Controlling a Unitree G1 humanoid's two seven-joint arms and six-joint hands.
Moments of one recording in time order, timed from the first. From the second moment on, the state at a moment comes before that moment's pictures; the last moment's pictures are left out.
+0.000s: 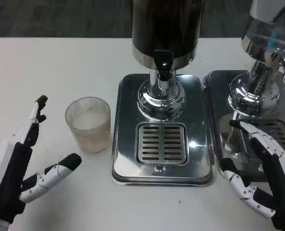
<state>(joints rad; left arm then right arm) 0.23 0.47 0.06 0.22 0.40 -0.61 0.23 0.33 -0.36 0.09 0.00 -0.64 -0.45 -0.39</state>
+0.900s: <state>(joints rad) -0.23 0.49 0.01 0.86 0.32 -0.80 0.12 0.32 -0.32 0.10 0.00 -0.64 -0.45 -0.39</state>
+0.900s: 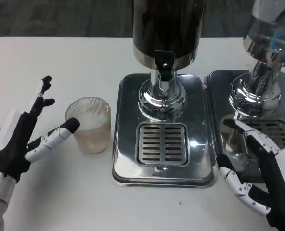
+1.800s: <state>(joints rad) -0.38 0.50 -0.07 1.11 0.32 -0.84 0.04 0.33 -0.32 0.10 0.00 -0.60 -0.45 -0.38</state>
